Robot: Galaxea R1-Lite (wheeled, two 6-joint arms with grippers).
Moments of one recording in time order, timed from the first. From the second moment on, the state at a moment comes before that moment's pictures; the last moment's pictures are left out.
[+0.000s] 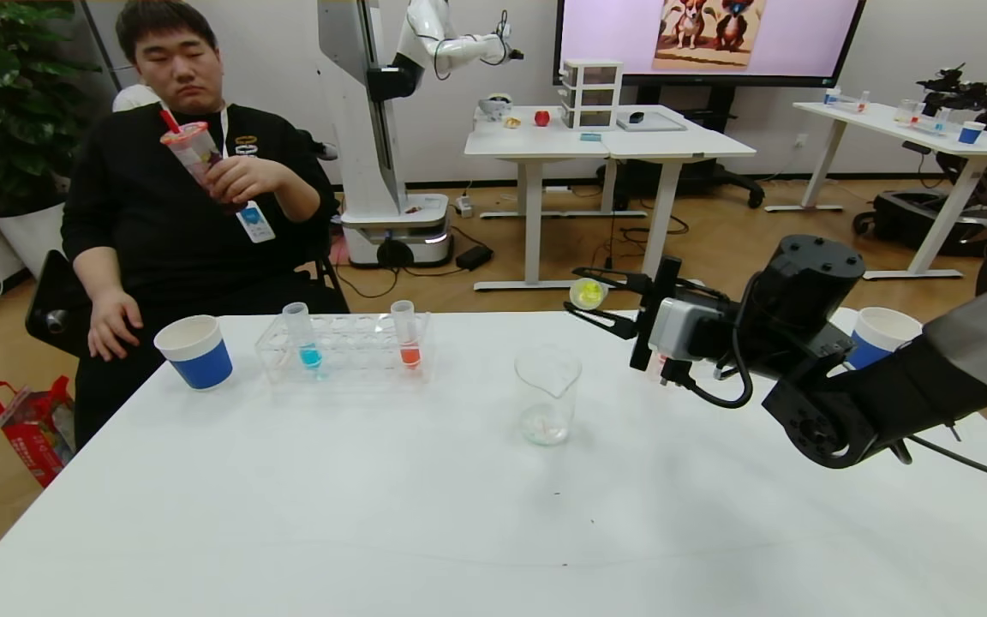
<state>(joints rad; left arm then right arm) -0.01 0.00 0.00 0.00 0.00 0.00 0.35 2.12 -1.03 -1.28 0.79 -0.97</state>
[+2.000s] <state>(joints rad) -0.01 0.00 0.00 0.00 0.00 0.00 0.32 2.35 -1.22 -1.28 0.80 -1.50</state>
